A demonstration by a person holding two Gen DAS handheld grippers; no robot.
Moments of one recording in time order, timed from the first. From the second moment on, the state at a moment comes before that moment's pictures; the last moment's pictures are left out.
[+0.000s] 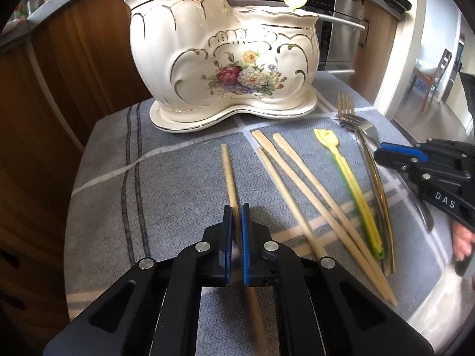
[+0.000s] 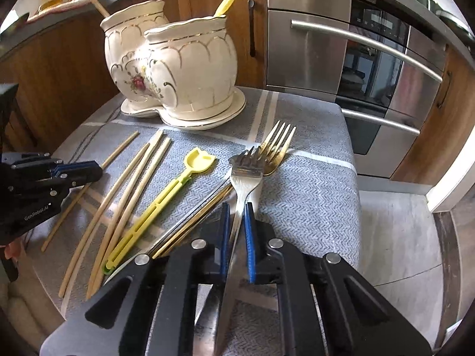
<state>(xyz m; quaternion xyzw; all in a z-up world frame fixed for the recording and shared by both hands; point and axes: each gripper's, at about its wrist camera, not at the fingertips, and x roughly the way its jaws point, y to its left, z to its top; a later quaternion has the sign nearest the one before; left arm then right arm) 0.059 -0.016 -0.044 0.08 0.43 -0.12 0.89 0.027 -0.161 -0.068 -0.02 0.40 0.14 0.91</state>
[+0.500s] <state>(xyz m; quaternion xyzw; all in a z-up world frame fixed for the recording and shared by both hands) 0.038 0.004 -0.016 0.05 0.37 -0.13 0.92 -0.002 -0.164 -0.042 -0.01 0.29 0.17 0.94</state>
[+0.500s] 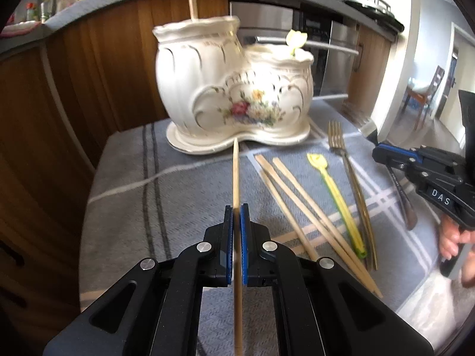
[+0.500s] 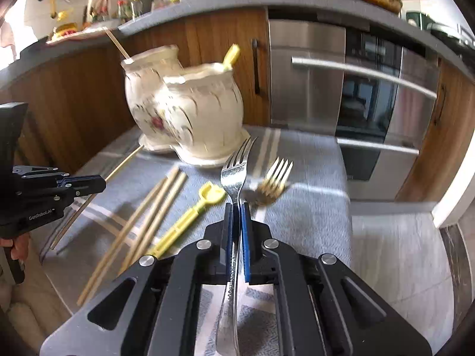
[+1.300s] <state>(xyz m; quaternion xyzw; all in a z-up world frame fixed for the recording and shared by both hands) 0.004 0.060 0.032 -0.02 0.21 -0.13 0.97 -0.057 -0.146 0.008 -0.03 0.10 0.15 0.98</state>
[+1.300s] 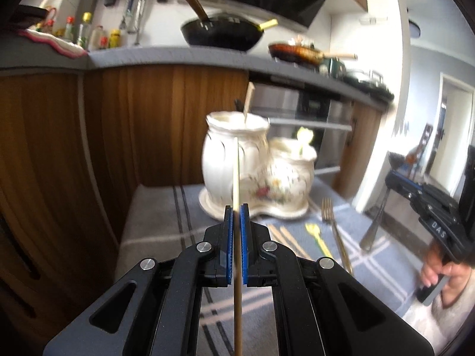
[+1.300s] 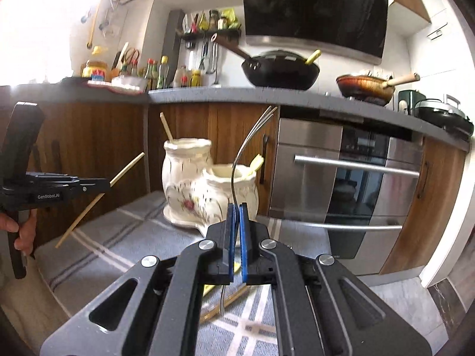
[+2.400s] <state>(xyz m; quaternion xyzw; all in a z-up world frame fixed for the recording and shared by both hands) 0.175 0.061 0.139 -0.11 0.04 -0.17 0.98 0.074 -0.137 0.060 0.07 0.06 0.14 0.99</state>
